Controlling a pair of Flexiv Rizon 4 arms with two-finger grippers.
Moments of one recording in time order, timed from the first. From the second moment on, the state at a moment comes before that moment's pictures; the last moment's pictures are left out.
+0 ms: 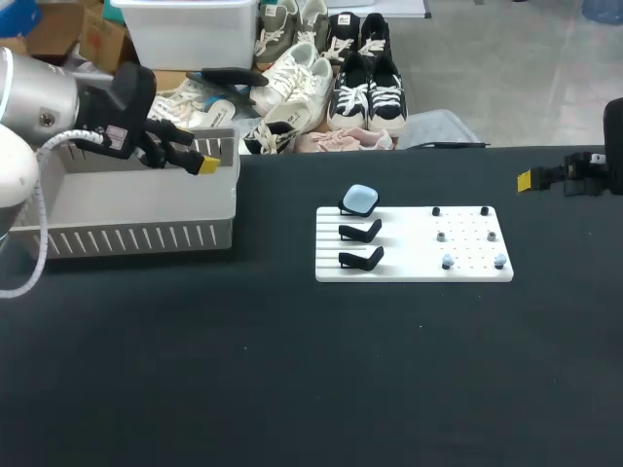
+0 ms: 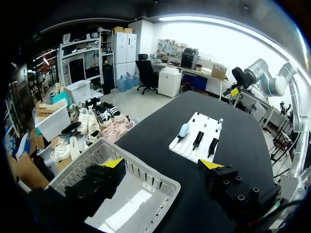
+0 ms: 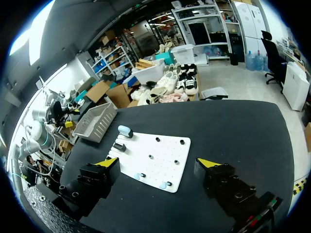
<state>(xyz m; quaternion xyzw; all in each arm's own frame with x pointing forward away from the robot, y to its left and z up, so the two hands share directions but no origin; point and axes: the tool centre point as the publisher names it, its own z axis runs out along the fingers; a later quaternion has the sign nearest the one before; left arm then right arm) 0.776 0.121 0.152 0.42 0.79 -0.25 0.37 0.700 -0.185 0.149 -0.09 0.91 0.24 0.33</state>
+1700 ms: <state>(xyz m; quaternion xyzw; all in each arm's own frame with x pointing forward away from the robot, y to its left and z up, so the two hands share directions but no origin) 0.836 -0.068 0.069 0.61 0.65 -0.34 0.31 0.700 -0.185 0.149 -0.09 0.91 0.24 0.33</state>
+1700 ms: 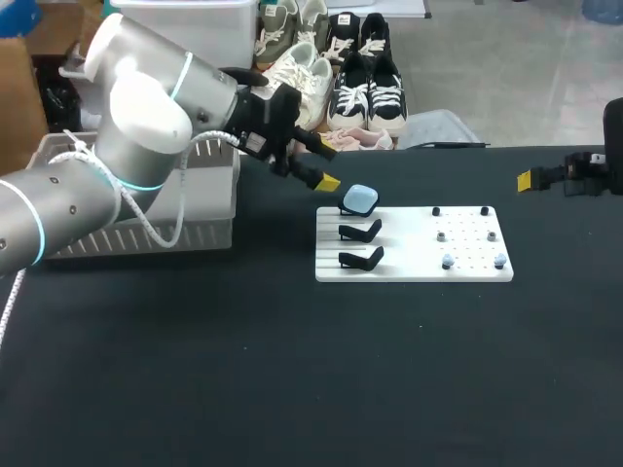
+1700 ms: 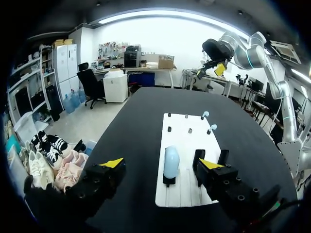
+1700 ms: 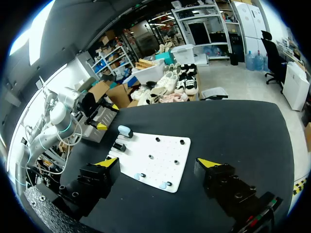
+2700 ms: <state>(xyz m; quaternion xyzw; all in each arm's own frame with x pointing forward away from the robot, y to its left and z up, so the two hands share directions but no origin) 0.816 -0.081 0.034 0.60 0.65 -0.33 0.34 0.700 -0.185 0.149 -0.09 0.91 0.24 0.33</state>
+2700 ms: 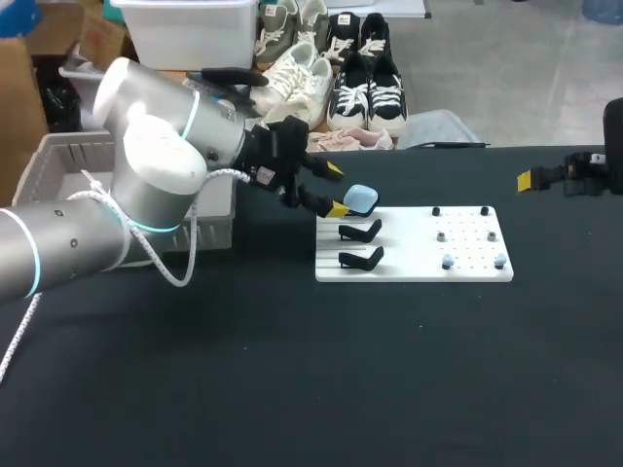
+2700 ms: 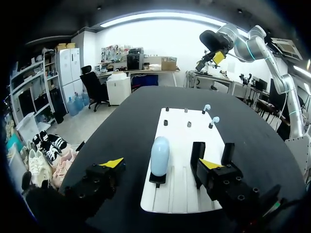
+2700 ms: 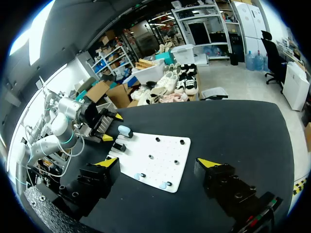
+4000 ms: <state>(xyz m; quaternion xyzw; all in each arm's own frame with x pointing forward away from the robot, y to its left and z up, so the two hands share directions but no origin) 0.817 -0.099 0.023 0.60 0.64 -0.35 0.34 0.700 -0.185 0.149 -0.09 0.91 0.24 0.33</state>
